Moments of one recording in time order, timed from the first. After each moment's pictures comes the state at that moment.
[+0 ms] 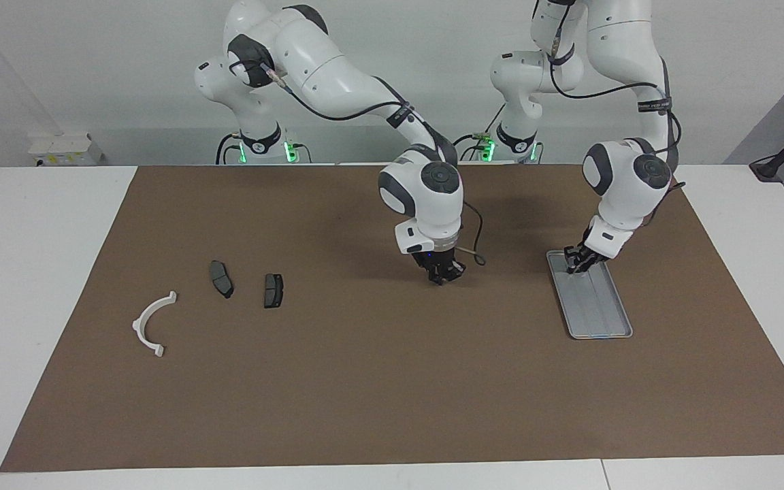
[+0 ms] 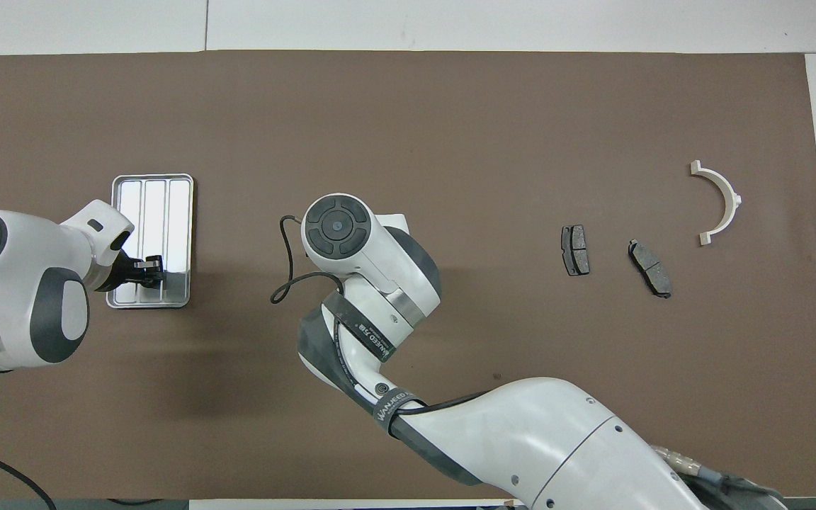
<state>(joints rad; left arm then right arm) -0.10 0.12 0.11 -2.29 -0.03 2.41 -0.04 0.61 0.68 0.14 -1.47 -0.06 2.22 1.37</state>
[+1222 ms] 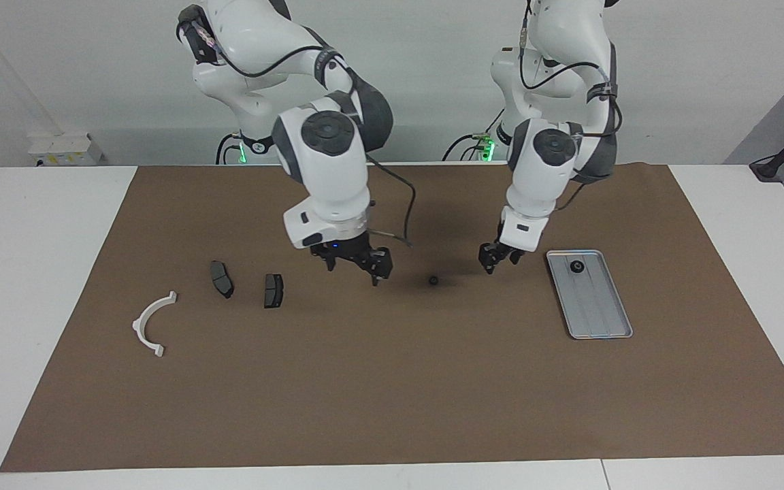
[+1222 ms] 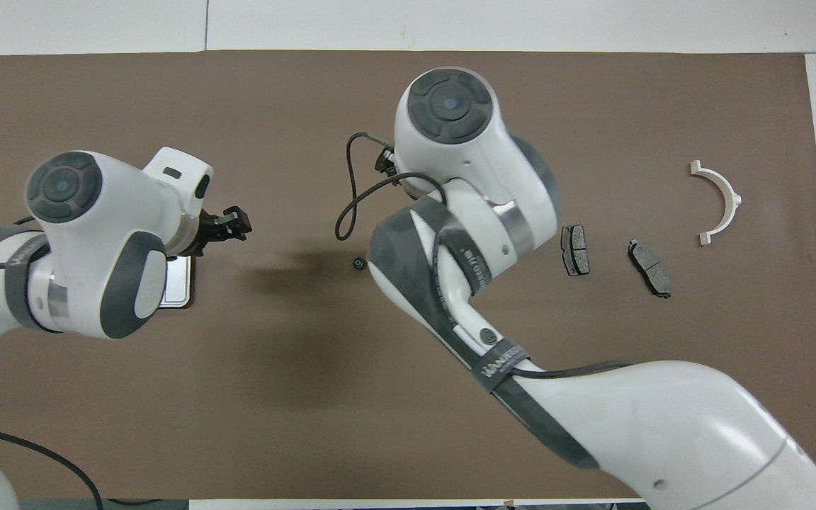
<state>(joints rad) -0.52 0.18 0.07 -1.98 -0.04 2.21 -0.80 0.26 0.46 0.13 -1.26 -0.04 1.74 0.70</state>
